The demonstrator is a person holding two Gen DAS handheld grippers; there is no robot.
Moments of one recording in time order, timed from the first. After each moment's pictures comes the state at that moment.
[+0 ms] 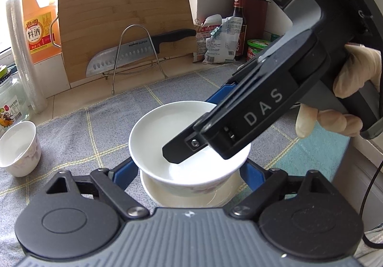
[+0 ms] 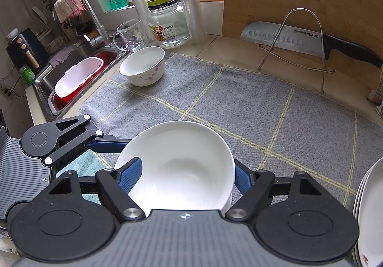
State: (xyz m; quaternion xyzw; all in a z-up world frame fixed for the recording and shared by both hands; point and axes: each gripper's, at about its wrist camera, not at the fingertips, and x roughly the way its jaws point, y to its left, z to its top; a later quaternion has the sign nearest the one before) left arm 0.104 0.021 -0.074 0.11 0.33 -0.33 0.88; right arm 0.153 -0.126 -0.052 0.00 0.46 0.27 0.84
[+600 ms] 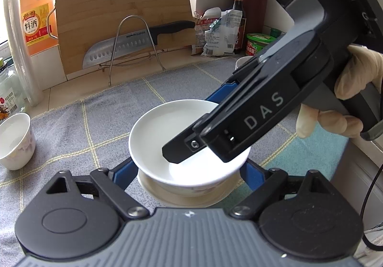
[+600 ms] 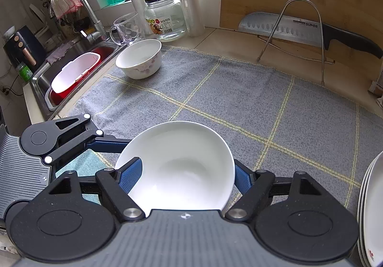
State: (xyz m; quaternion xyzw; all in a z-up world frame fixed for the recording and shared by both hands) left arm 0.106 0.019 -0.080 0.11 0.34 -0.33 0.87; right arm 0.152 -0.126 -0.063 0.00 0.47 0.26 0.84
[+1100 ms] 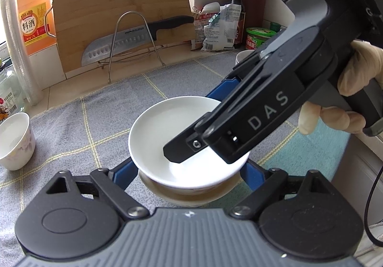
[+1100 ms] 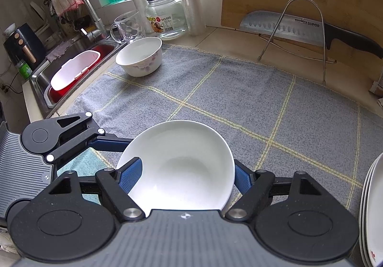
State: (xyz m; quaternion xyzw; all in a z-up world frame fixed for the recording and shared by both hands) left arm 0.107 0.019 -0.084 0.12 0.34 -0.34 0.87; right arm 0.151 -0.125 -0.069 -0.01 0.47 0.27 0.84
